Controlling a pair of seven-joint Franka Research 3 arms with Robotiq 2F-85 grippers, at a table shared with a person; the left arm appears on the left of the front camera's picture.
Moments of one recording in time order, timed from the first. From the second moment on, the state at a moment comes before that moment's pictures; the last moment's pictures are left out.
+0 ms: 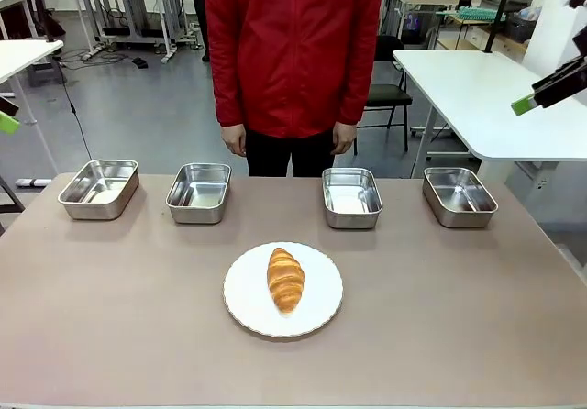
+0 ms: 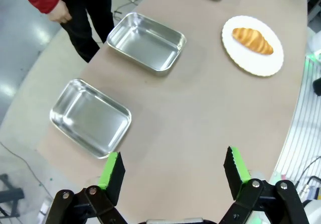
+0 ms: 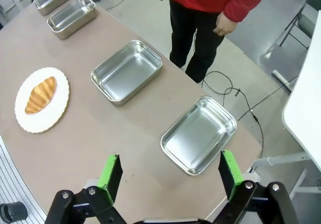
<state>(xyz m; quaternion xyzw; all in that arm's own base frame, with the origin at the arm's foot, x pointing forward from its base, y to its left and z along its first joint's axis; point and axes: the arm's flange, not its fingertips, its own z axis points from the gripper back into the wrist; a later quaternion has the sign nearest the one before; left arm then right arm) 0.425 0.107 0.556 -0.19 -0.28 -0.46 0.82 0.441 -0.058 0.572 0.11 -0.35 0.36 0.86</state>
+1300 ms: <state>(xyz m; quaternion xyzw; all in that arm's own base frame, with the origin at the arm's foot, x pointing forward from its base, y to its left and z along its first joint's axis) 0.434 0.236 0.590 -0.17 -0.41 -0.47 0.77 0.438 -0.236 0.567 0.18 -0.42 0.37 0.81</state>
